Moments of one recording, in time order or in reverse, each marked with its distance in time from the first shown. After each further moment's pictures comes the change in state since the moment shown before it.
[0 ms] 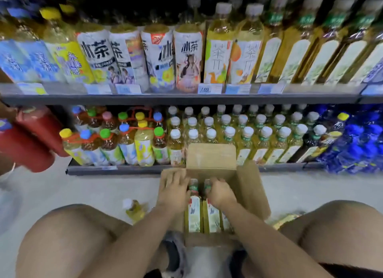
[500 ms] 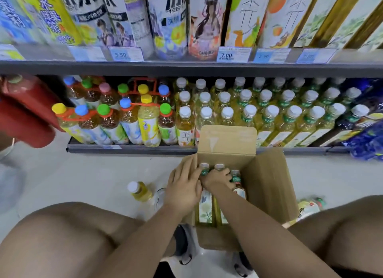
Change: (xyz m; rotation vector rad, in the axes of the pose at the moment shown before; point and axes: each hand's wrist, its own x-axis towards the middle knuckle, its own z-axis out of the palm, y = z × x) left_hand -0.002 -0.010 0.046 -0.252 0.274 0.081; right_hand 0.052 -0.043 0.059 -0.052 -0.229 0.470
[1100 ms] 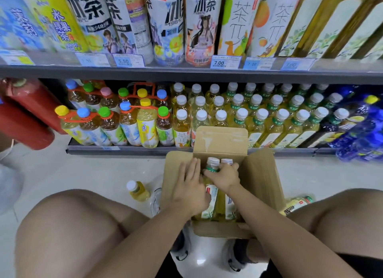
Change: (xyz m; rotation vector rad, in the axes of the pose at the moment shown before) left_hand -0.001 0.046 -0.024 0.327 -0.372 0.048; right_hand -0.025 0.053 -0.035 0.335 0.151 -0.248
